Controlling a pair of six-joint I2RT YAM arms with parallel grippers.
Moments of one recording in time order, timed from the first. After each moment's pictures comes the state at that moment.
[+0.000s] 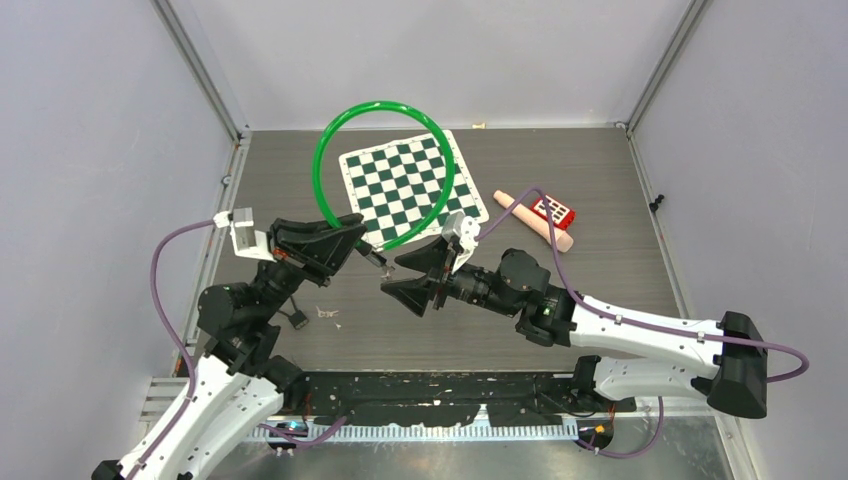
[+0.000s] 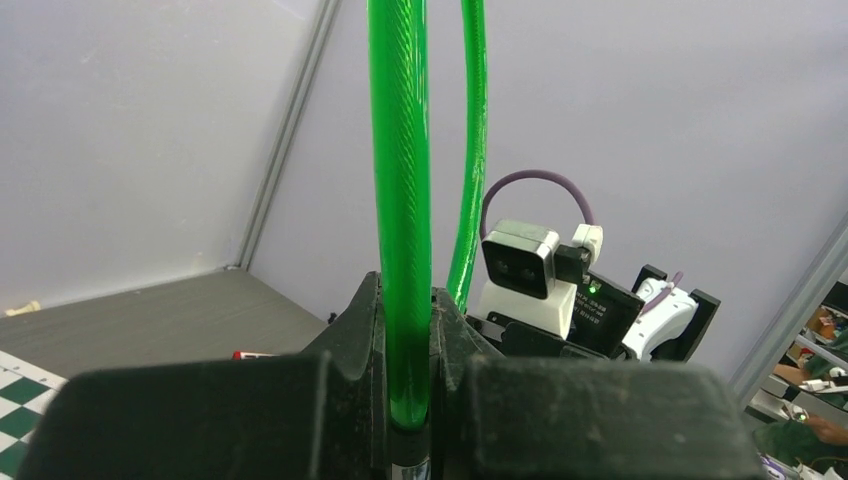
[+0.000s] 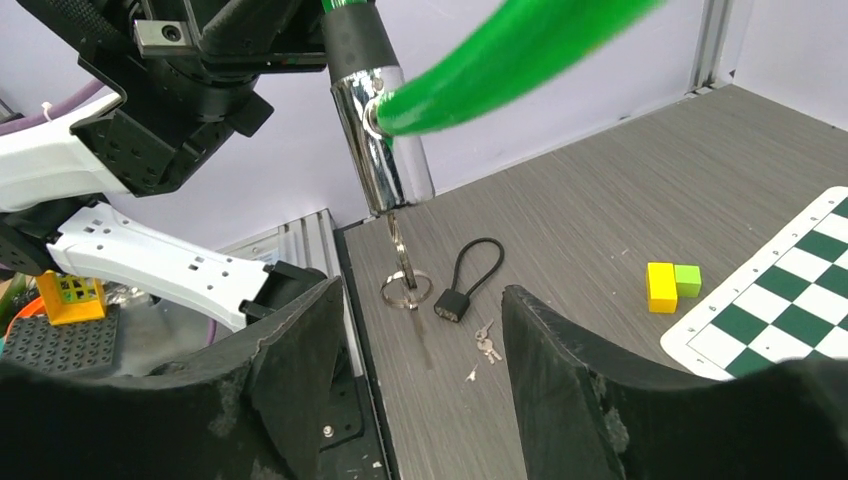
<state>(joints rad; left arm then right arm) -0.55 0.51 0.60 0.51 0.30 -0.68 1.16 1.08 0.78 0.45 -0.07 0.25</state>
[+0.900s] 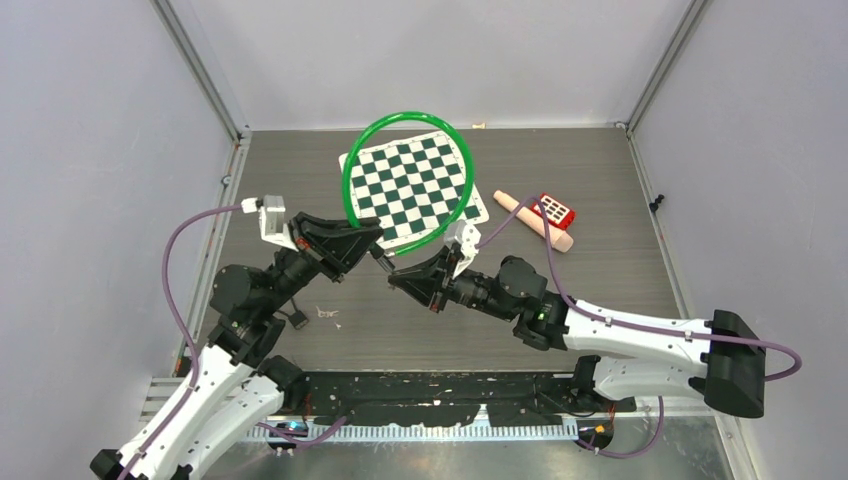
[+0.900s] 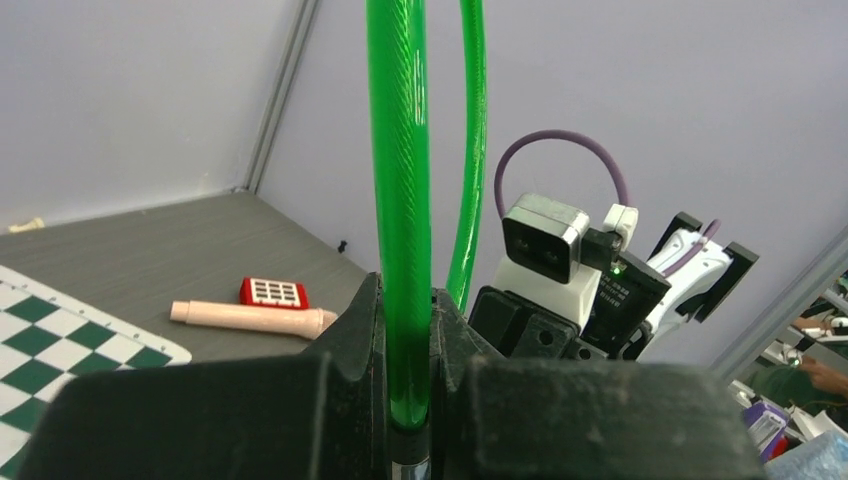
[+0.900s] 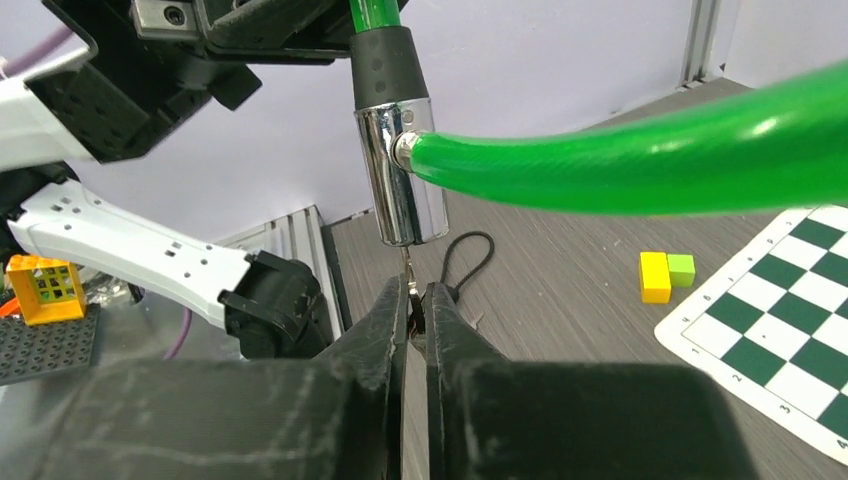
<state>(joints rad) -0.55 0.57 0.65 0.40 0.36 -0.65 1.15 1.11 0.70 0.57 -0.06 0.24</state>
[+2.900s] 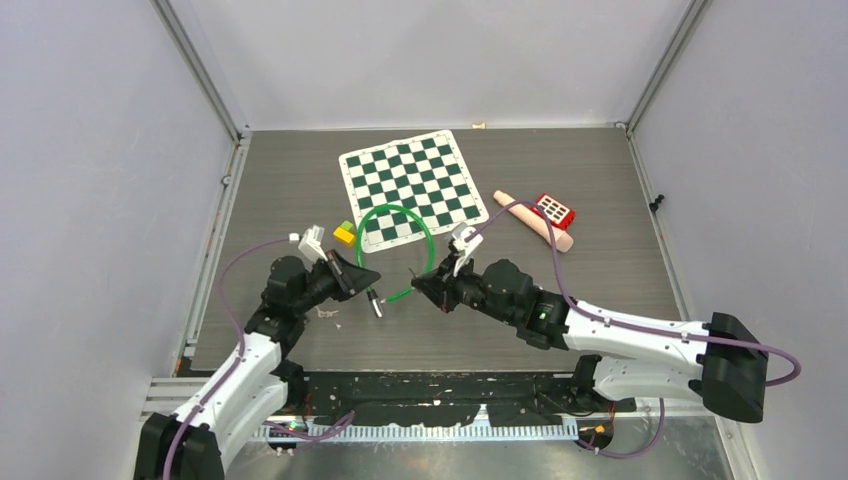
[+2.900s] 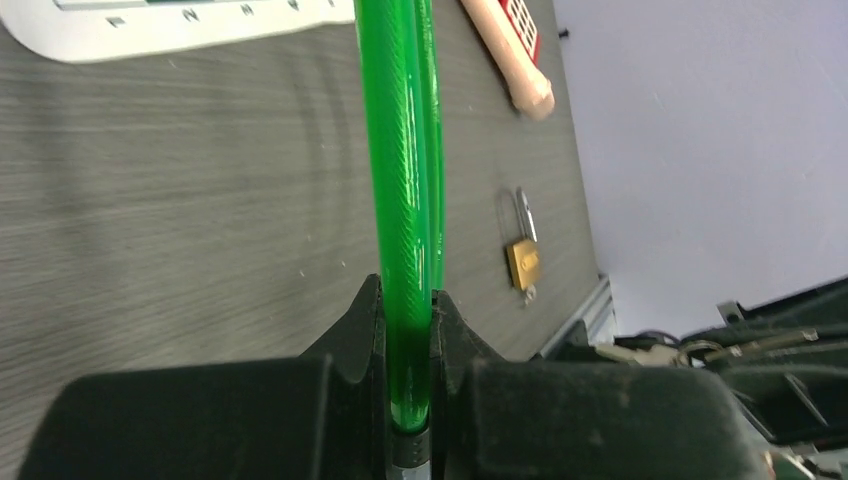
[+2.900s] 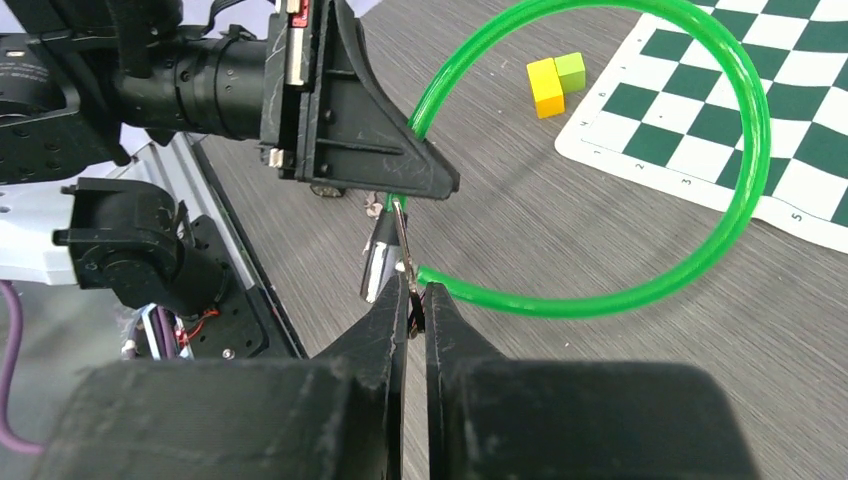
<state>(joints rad) -0.27 0.75 0.26 0.19 0.44 -0.84 1.10 1.07 0.61 0.33 0.09 0.34</state>
